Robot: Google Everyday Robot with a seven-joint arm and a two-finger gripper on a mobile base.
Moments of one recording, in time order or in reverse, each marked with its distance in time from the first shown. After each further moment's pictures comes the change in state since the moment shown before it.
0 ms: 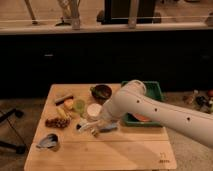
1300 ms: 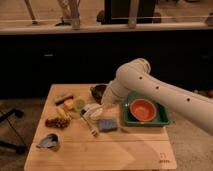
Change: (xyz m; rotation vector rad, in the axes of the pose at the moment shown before) arm 0.013 -0.070 -0.043 0.009 0.047 -0.050
